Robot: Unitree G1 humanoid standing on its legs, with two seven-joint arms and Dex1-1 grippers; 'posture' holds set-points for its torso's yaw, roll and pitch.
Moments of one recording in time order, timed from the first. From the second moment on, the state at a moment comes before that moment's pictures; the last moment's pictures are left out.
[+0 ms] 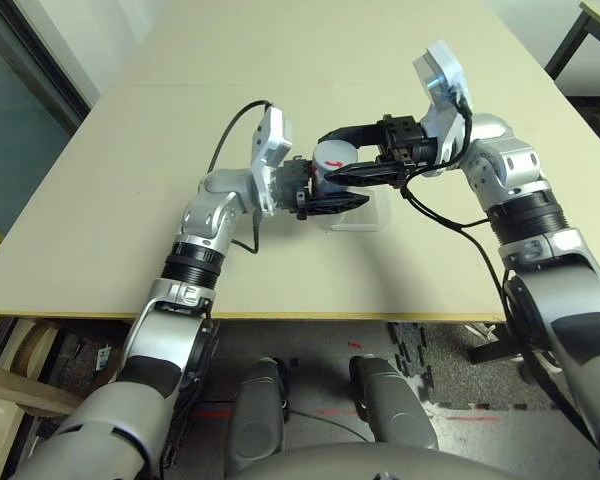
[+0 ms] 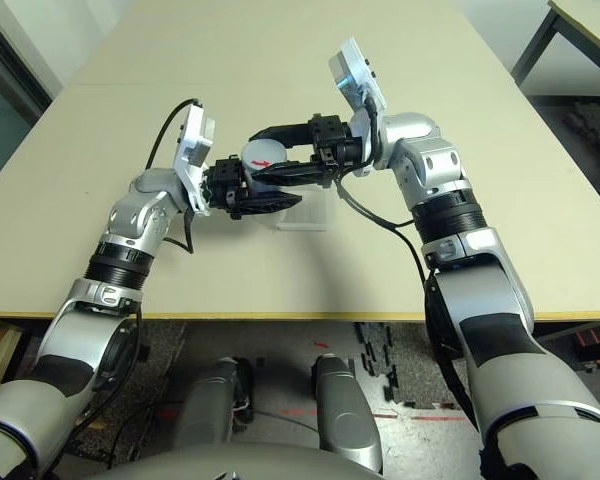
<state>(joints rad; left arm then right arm) -0.78 0.26 -0.09 0.43 -0.38 0.22 -1.30 -1.02 -0.39 0.21 0.58 0.54 0.19 1.51</state>
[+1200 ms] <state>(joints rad) -0.77 0.25 -0.08 0.45 -0.38 0.25 -1.25 -1.05 -0.31 0.07 0.76 0.42 0.18 1.56</state>
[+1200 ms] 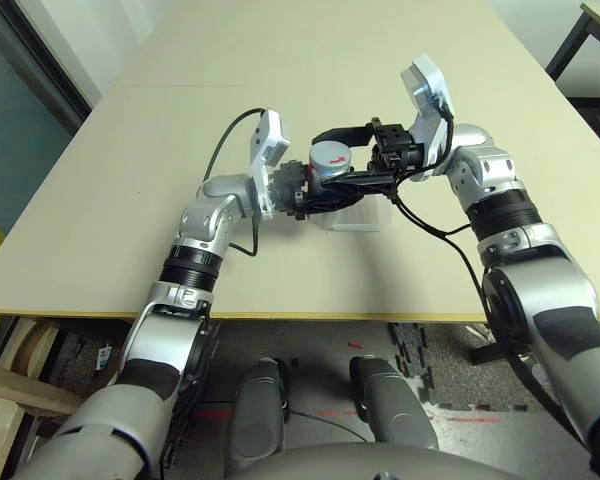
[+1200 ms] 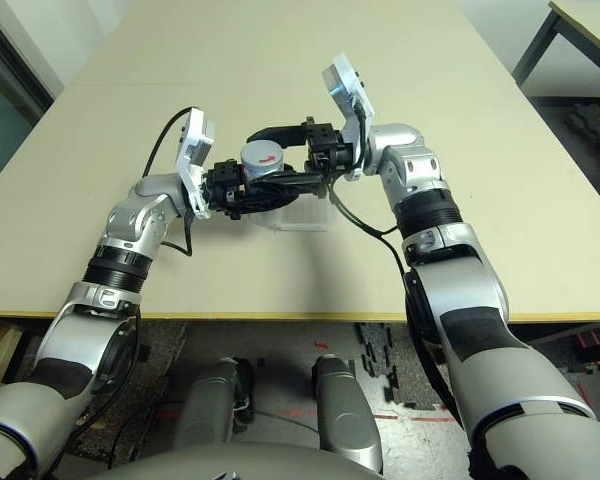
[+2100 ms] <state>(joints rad) -0.77 0.24 -0.08 0.48 -0.38 0.23 -1.24 -1.07 -0.26 0.06 0.78 0.37 0.18 1.45</state>
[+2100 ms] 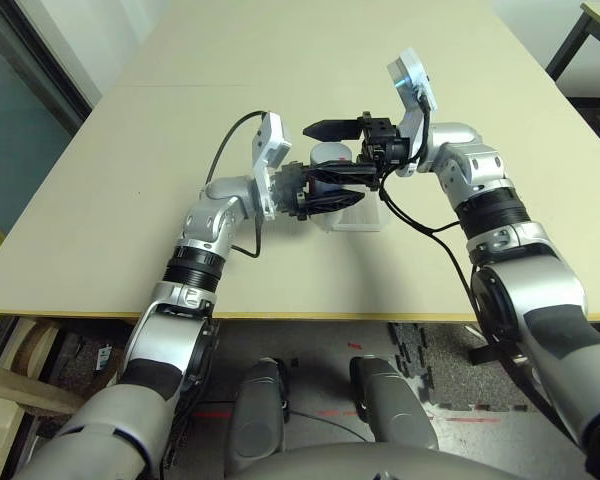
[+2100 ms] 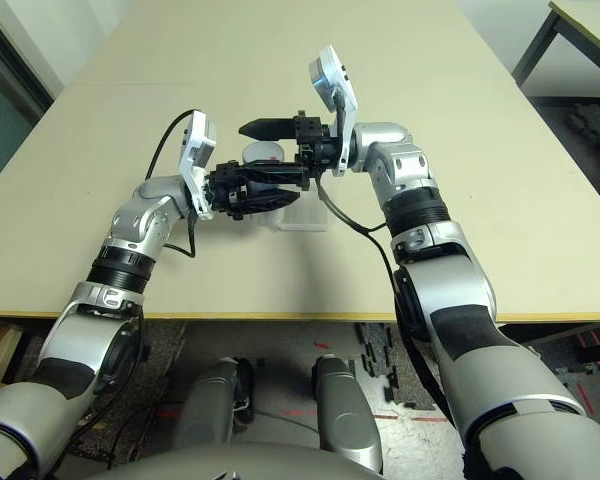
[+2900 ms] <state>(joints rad) -0.77 0.26 -0.07 0.48 -0.37 0.25 -1.18 -1.10 -0.31 0.05 0.91 0.36 0.13 1.45</state>
